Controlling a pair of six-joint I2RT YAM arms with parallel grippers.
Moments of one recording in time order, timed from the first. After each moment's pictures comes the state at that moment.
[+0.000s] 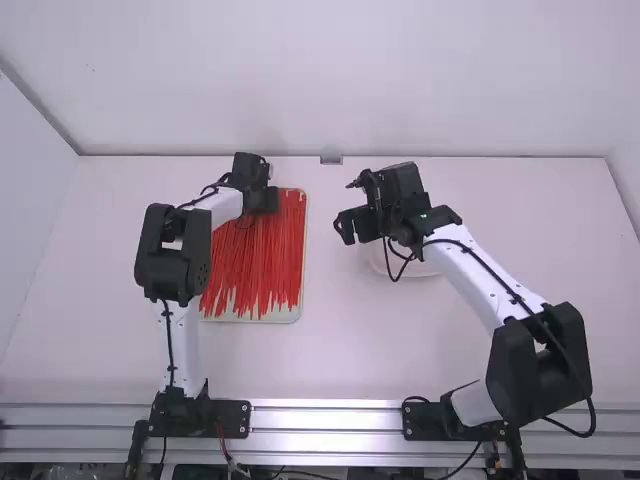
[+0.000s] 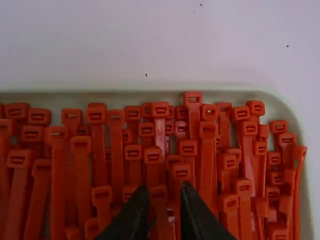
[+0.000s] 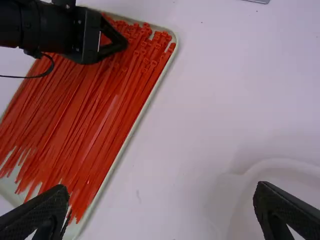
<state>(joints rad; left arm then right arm) -0.10 2.21 1.49 -0.24 0.15 -0.17 0.38 1.58 1.15 -0.45 -0.30 0.05</state>
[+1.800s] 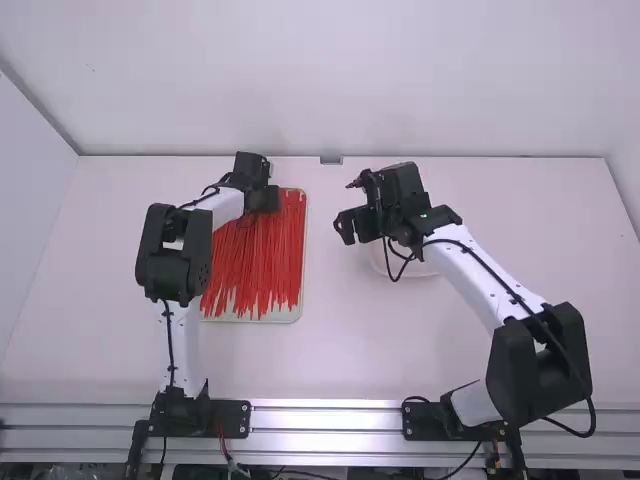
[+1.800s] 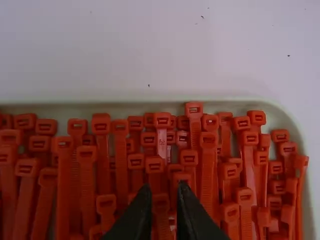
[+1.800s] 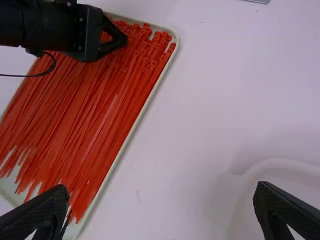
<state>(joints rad) -0.10 2.21 1.49 -0.22 0.12 -0.17 0.38 1.58 1.15 -0.44 -0.30 0.05</state>
